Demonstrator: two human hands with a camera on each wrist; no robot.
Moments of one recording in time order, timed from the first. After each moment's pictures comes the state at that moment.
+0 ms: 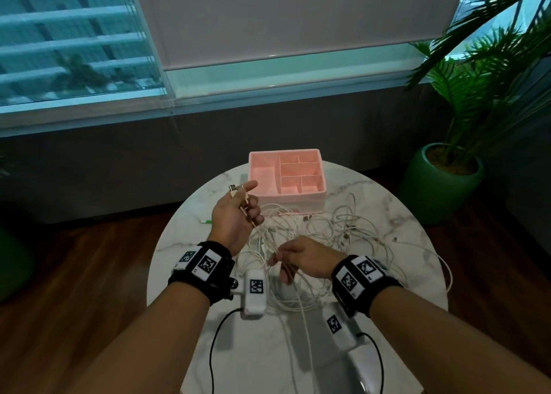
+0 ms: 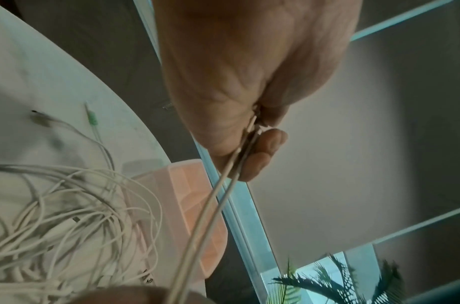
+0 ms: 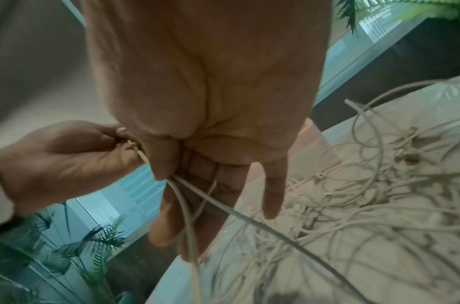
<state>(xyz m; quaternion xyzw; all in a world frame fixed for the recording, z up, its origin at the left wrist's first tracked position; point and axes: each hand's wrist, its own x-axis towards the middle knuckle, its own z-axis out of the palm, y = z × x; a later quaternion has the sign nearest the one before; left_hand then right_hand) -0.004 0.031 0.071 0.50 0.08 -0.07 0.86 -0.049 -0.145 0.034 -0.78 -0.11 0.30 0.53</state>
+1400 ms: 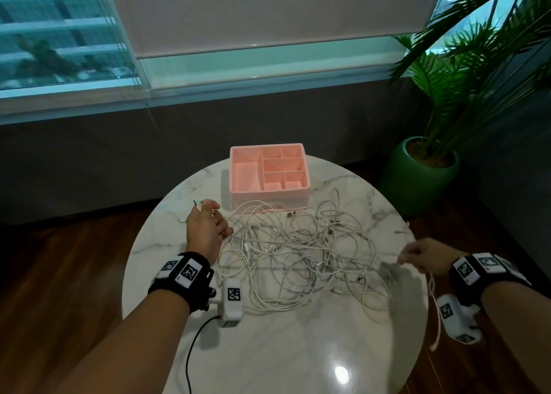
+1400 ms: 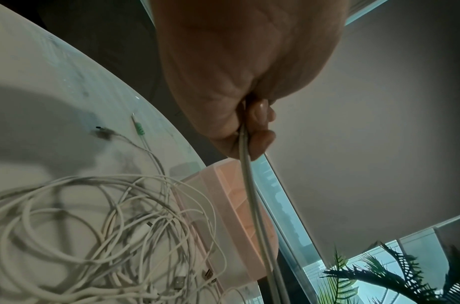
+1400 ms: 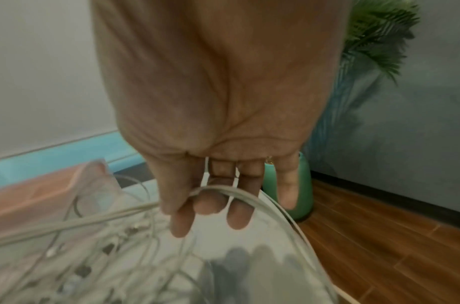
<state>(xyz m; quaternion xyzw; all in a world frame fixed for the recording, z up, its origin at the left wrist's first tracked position) 0.009 0.044 0.022 0.55 0.18 0.02 0.82 -0.072 -0.400 0.009 -0.92 0.15 0.26 0.25</state>
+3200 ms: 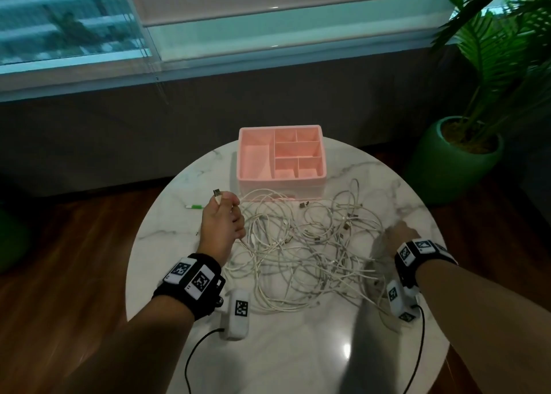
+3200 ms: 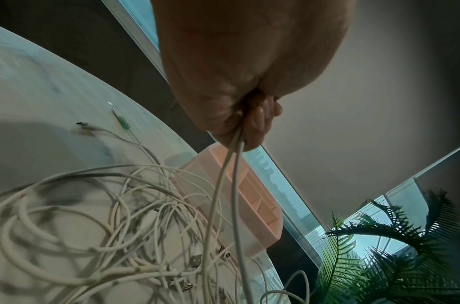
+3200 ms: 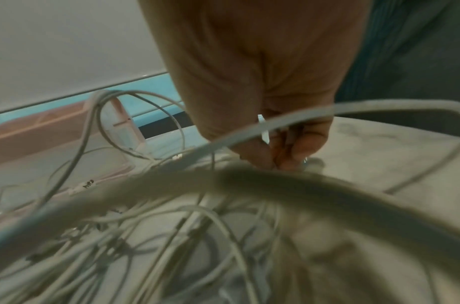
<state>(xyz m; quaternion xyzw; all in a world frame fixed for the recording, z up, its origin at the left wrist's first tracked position) 0.015 0.026 0.003 0.61 0.13 0.00 0.78 0.033 -0.349 -0.101 -0.94 0.23 0.25 0.05</state>
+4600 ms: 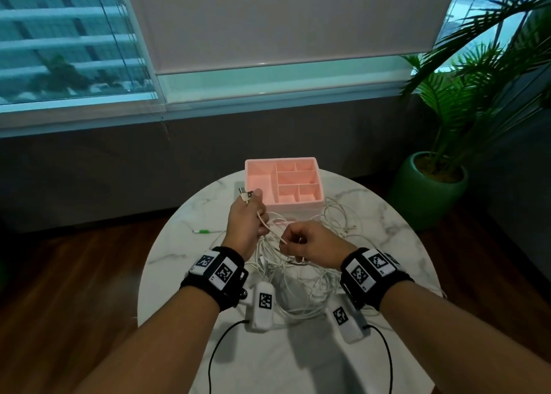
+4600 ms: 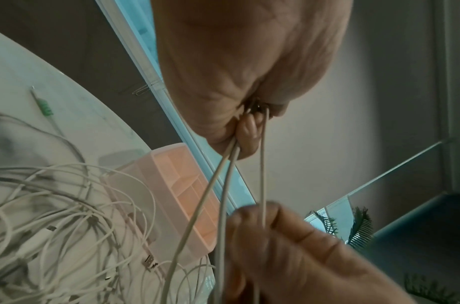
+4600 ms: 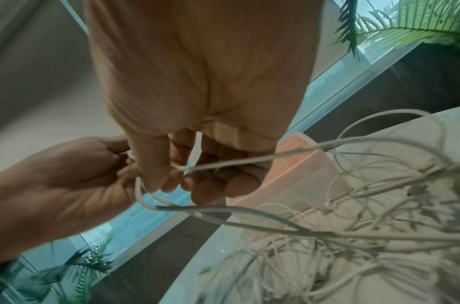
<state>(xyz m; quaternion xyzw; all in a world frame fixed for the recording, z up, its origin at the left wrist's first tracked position) 0.010 0.015 0.070 0.58 0.07 -0.04 0.81 -0.021 -0.154 0.056 -0.84 -0.13 0.16 0.50</state>
